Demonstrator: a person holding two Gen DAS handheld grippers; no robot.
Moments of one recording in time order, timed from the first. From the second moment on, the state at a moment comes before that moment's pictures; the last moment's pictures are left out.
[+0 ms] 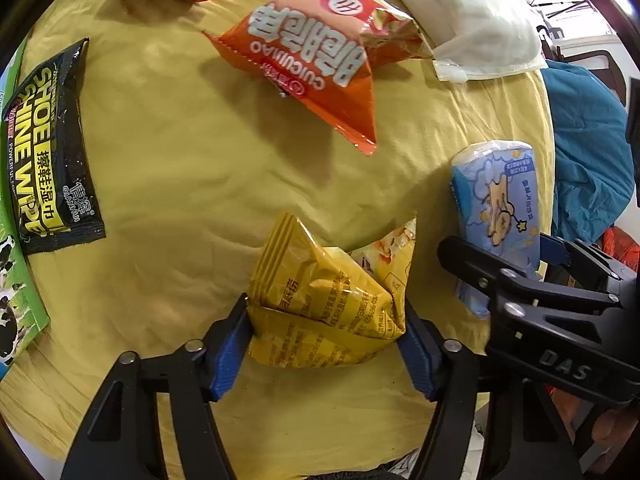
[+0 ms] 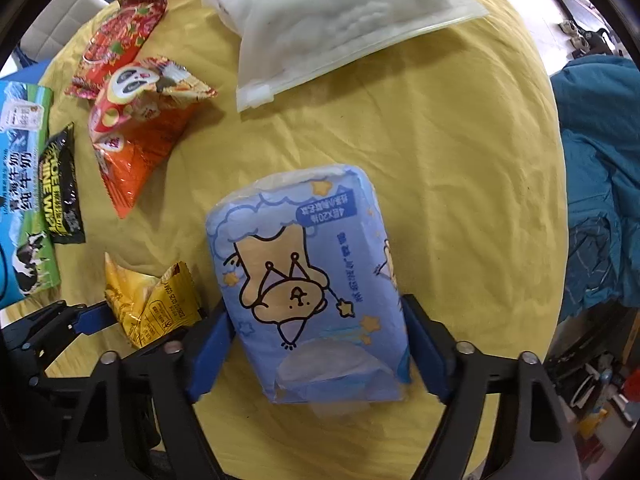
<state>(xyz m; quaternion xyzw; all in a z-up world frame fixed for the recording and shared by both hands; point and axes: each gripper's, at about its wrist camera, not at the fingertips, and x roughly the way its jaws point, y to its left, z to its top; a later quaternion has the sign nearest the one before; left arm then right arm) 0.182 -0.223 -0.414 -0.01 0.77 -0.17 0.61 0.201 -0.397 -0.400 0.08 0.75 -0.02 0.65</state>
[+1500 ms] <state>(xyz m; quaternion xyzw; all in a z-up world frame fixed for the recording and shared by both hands) 0.204 -0.037 -0.200 -0.05 0.63 -0.12 0.77 0.234 -0.179 -0.208 0.11 0.64 0.06 0.76</state>
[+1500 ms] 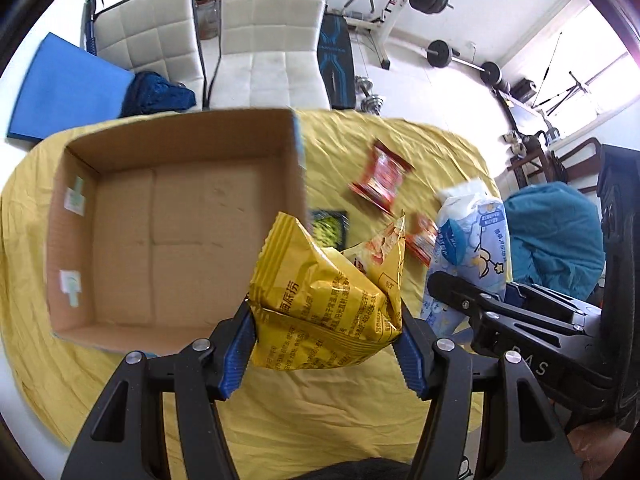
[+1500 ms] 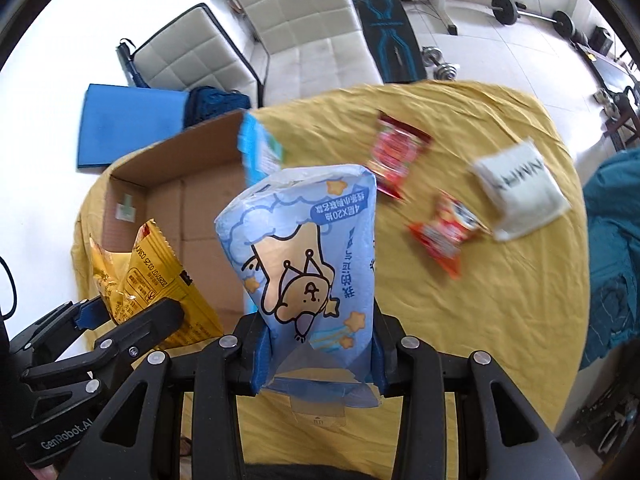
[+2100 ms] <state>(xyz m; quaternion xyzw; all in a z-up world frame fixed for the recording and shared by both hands) 0.333 0.143 -0.287 -0.09 0.69 -0.12 0.70 0.344 -0.012 -0.322 0.11 0.69 0.07 0.72</state>
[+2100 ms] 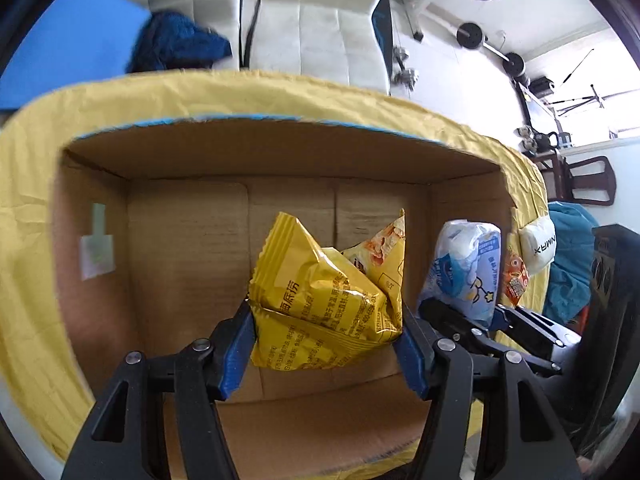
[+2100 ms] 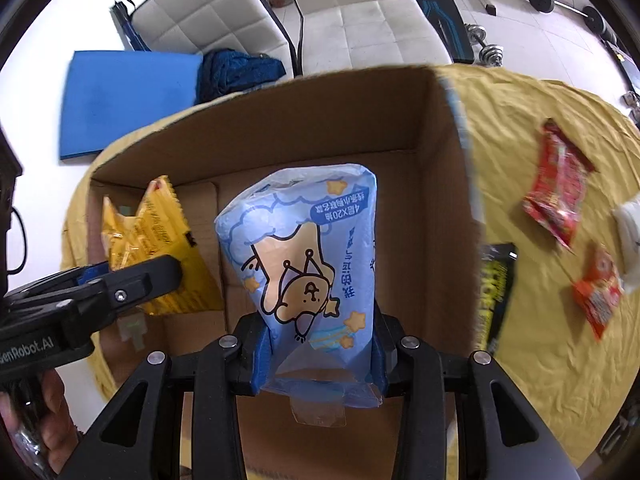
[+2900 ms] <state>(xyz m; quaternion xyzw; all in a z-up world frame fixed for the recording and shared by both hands) 0.381 0.136 -0.365 -0.08 0.74 -0.12 0.66 0.390 0.016 -0.385 0.09 0.71 0.04 0.70</state>
